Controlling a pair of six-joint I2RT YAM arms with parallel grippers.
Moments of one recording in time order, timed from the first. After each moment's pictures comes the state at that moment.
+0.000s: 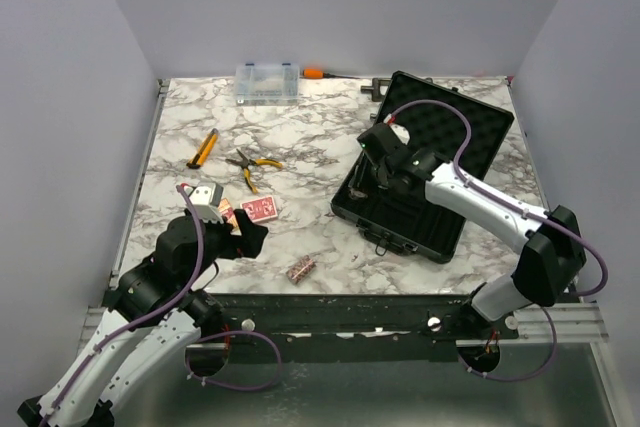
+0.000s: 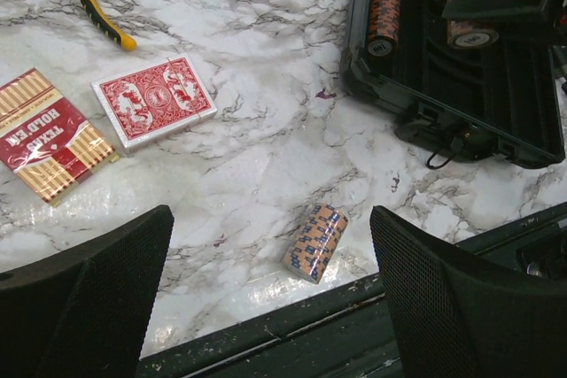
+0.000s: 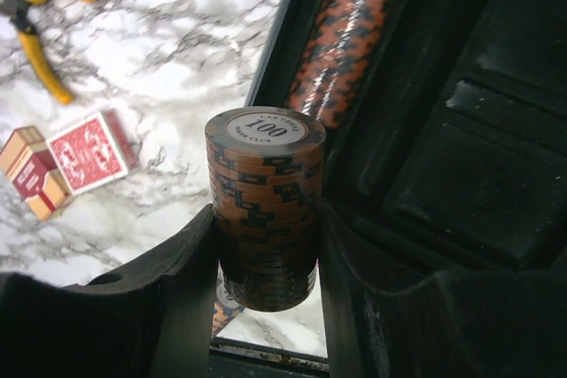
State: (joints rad) left arm -0.66 0.35 0.68 -0.77 -0.17 -0.50; right arm 0.77 1.51 1.24 -0.65 0.25 0.90
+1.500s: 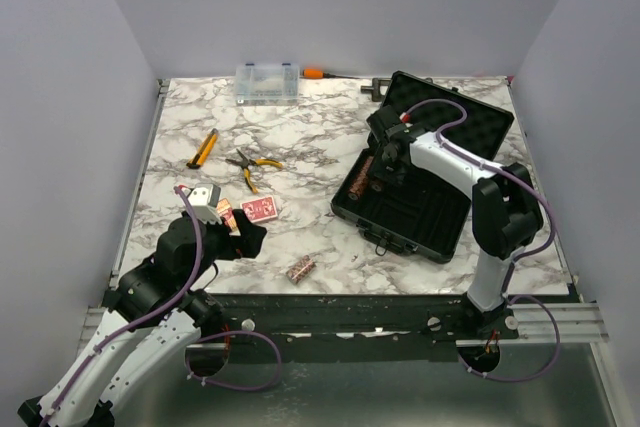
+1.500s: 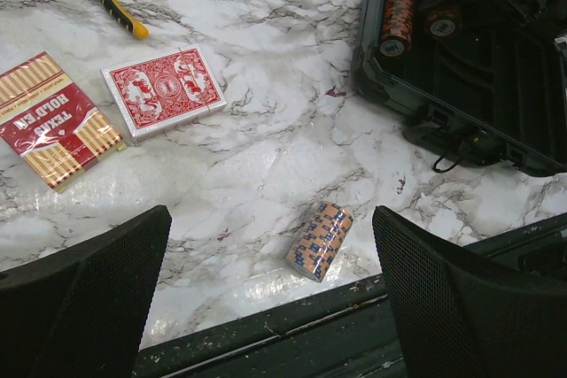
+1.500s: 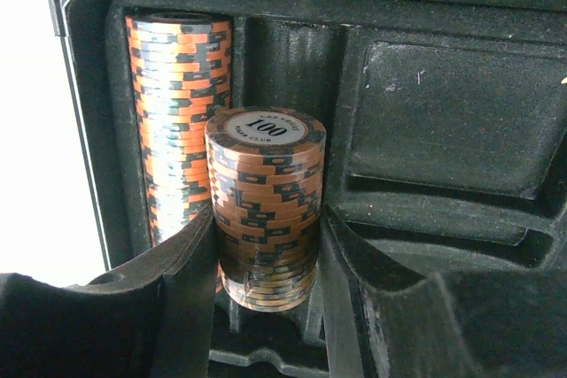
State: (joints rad) left arm -0.66 0.34 0.67 -0.79 -0.19 -0.54; right arm 0.51 1.85 1.41 -0.76 0.20 0.91
